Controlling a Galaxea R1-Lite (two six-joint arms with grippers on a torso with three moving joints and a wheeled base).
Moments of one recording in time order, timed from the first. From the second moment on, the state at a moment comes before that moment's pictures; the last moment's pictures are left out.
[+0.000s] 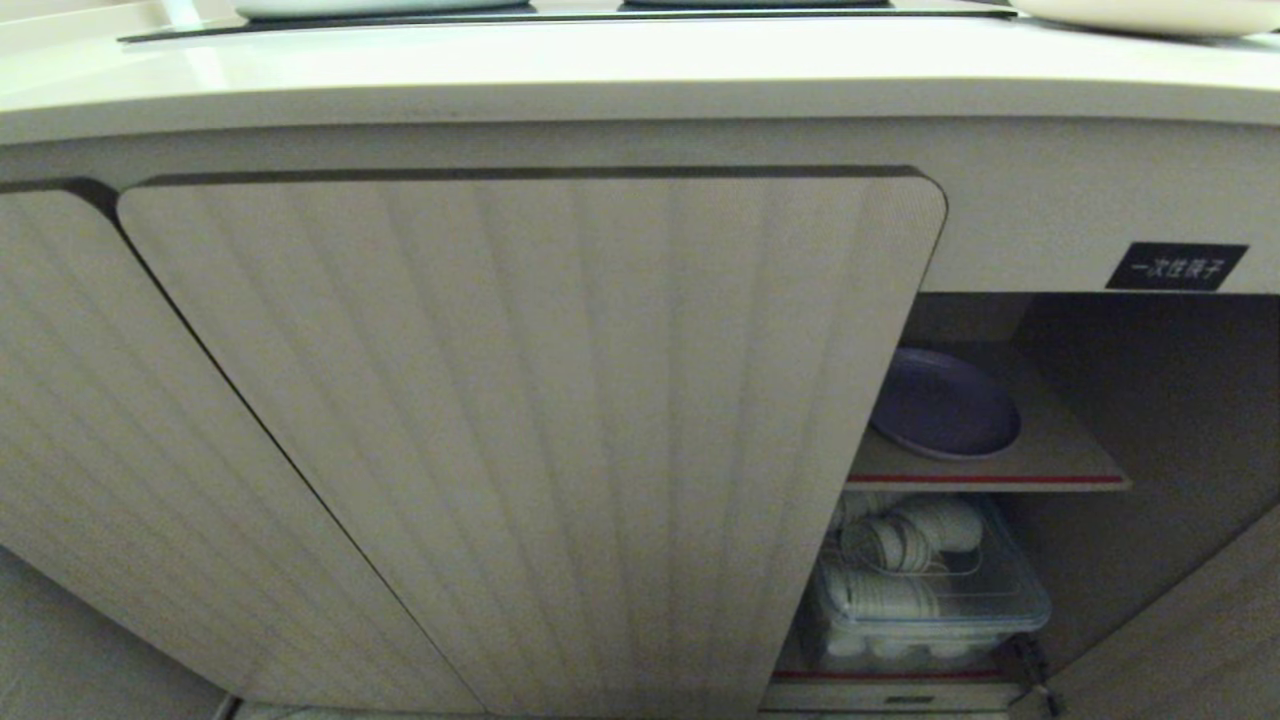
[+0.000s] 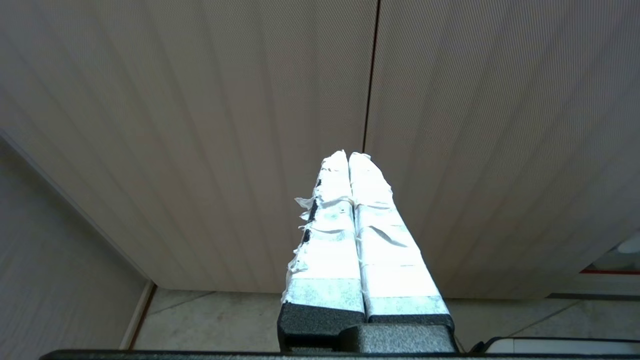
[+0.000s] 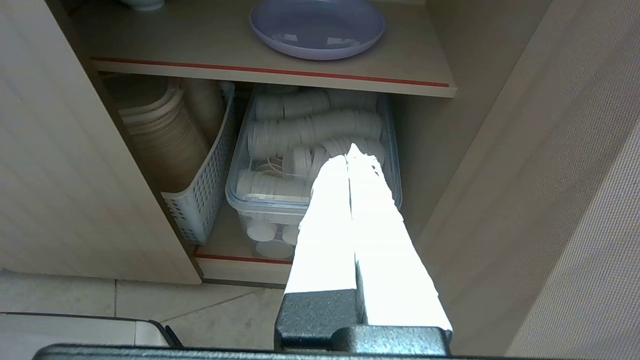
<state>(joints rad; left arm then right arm) 0.00 0.00 0.00 0.00 0.01 0.00 0.00 0.00 0.00 0.00 -0.01 -0.07</state>
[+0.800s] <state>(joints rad) 0.00 0.00 0.00 0.00 0.01 0.00 0.00 0.00 0.00 0.00 -0.01 -0.07</state>
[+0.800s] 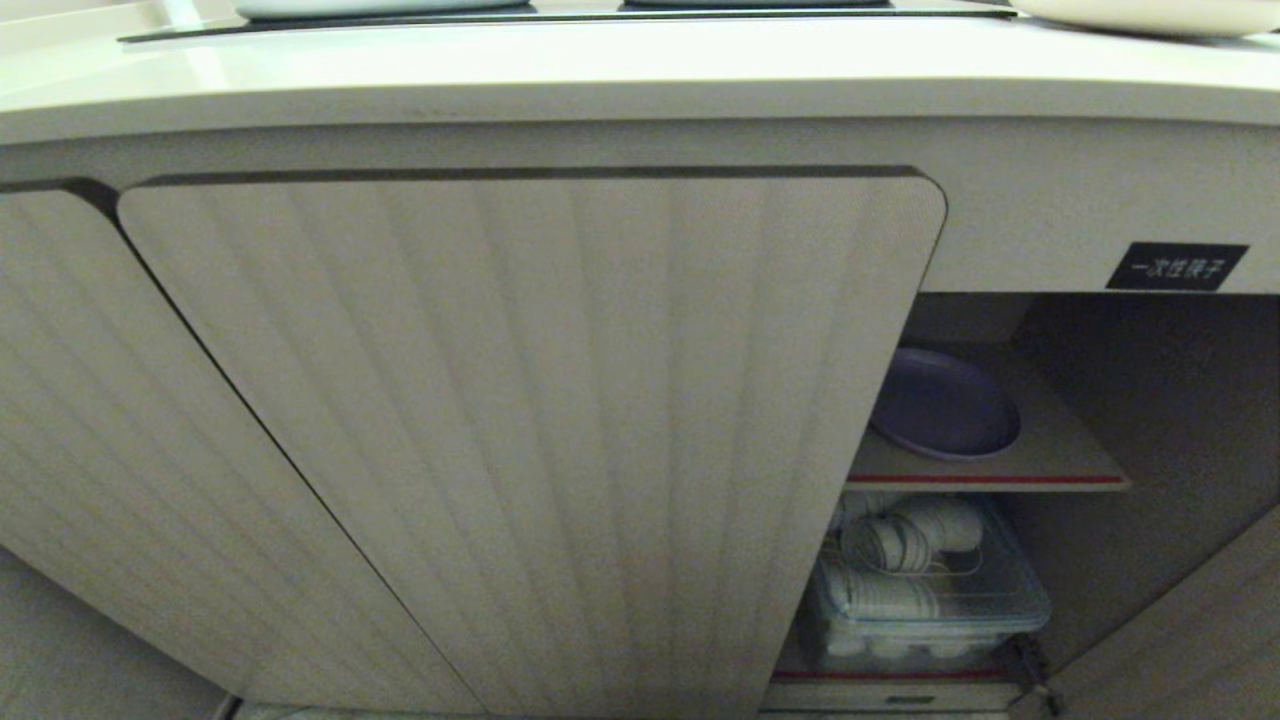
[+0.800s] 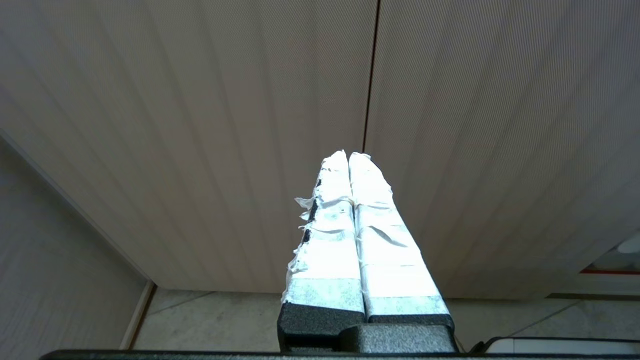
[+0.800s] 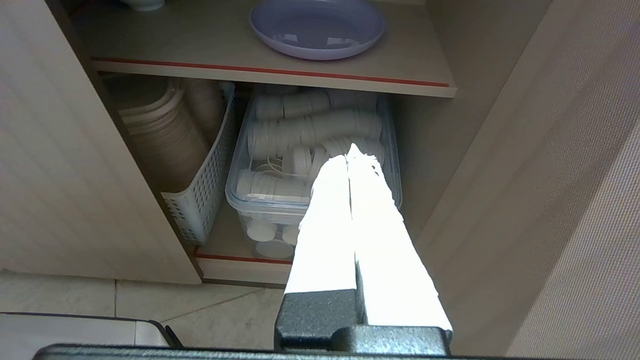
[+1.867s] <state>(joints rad) 0.00 0.00 0.00 0.00 0.01 0.00 0.00 0.00 0.00 0.00 -0.01 -0.07</state>
